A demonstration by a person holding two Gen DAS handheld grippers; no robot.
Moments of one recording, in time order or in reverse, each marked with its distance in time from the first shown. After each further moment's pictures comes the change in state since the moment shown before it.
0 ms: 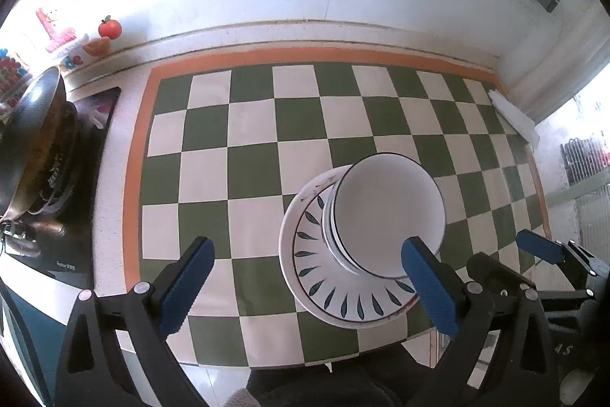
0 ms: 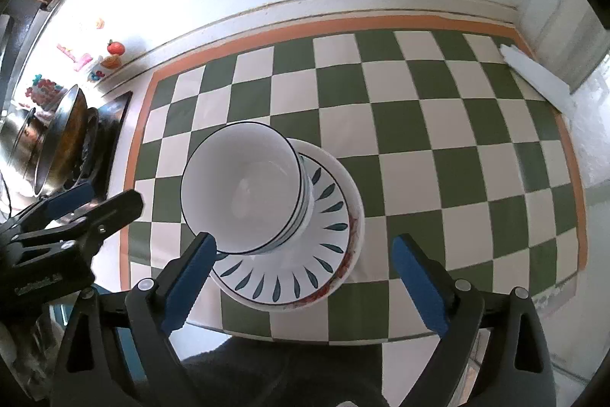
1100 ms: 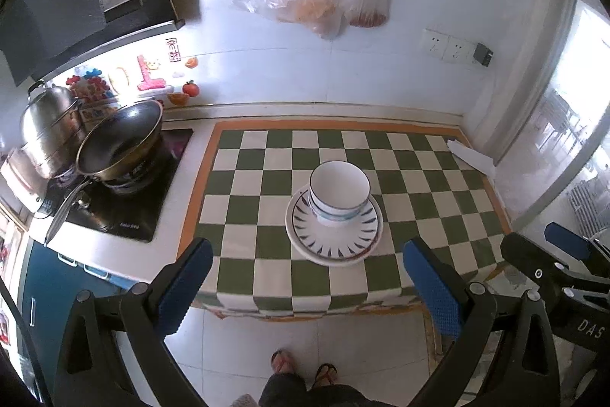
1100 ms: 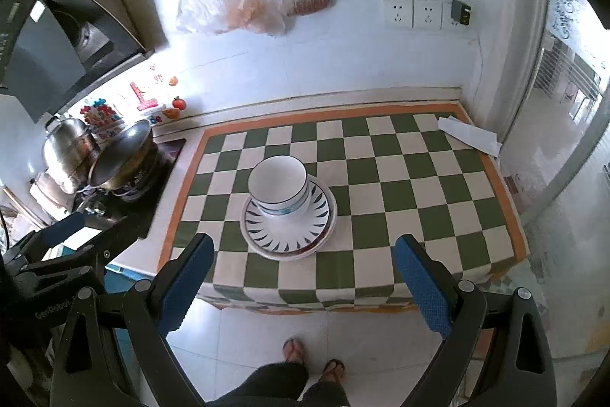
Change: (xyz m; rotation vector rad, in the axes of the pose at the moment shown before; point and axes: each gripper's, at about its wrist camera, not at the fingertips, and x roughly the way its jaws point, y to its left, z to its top) left arm -0.216 -0.054 -0.160 -0.048 -0.345 0.090; right arm -0.247 -0.001 -0.168 -0.076 -0.375 -0.001
